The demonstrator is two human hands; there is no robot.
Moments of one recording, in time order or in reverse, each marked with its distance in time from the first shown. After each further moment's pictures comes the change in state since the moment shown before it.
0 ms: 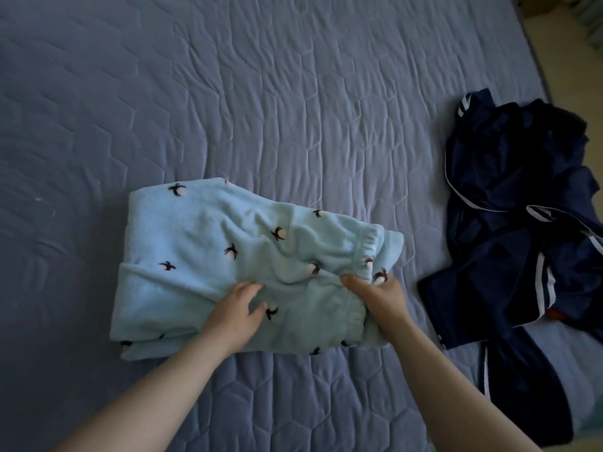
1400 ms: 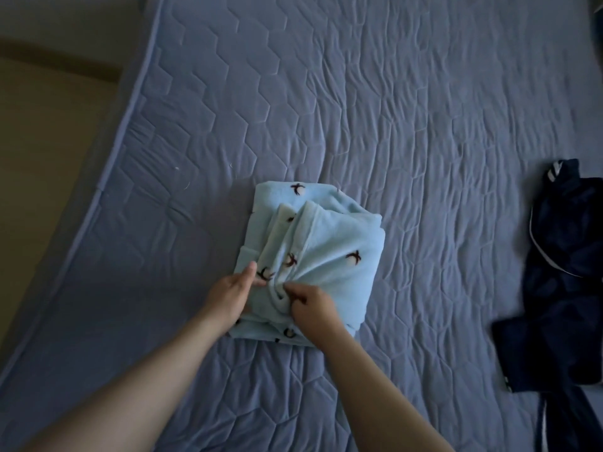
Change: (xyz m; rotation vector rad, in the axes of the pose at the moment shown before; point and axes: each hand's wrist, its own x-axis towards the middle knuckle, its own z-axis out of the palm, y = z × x) left_hand -0.047 -0.165 -0.133 -0.713 0.191 -0.345; right_hand -0.133 -0.046 0.278 -0.766 -0.529 -0.279
